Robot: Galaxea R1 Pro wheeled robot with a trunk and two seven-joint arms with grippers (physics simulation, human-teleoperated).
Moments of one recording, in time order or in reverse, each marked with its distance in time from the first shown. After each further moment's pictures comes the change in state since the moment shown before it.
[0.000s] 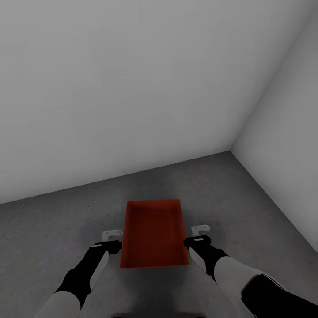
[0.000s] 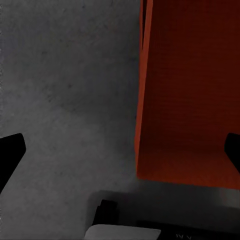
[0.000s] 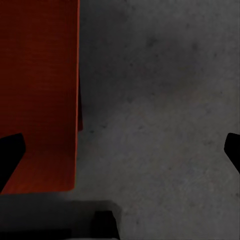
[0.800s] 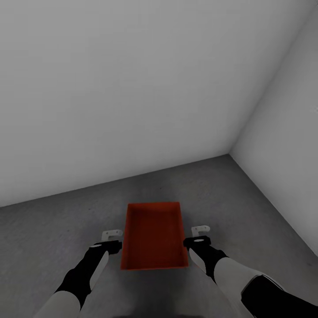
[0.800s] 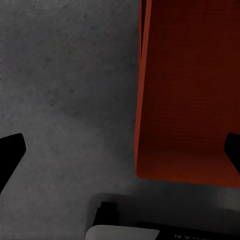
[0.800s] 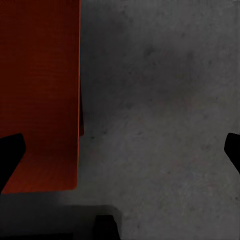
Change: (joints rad) left arm 0.000 0.000 0.000 0.000 0.000 0.000 0.000; right arm 0.006 0.002 0.000 0.000 -0.003 -0.021 -0.001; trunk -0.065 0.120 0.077
